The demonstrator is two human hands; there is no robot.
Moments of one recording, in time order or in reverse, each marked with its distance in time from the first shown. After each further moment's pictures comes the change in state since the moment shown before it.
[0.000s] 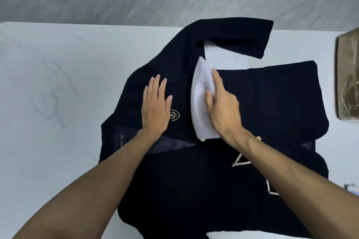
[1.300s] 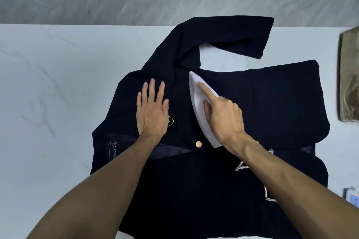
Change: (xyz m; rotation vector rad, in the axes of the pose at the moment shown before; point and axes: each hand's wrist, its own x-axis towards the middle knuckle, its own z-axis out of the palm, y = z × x) left_hand 0.008 0.002 0.023 0.293 -0.093 -0.105; right_hand 0.019 0.029 0.004 -0.329 -0.087 -0.032
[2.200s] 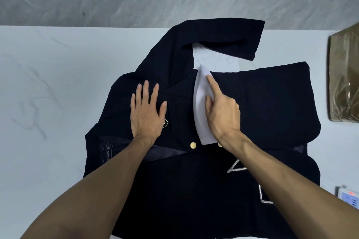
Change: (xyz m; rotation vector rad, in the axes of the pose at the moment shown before) left_hand 0.001 0.001 -0.001 -0.009 0.006 0.005; right_hand 0.003 0.001 -0.008 0.135 0.080 0.141
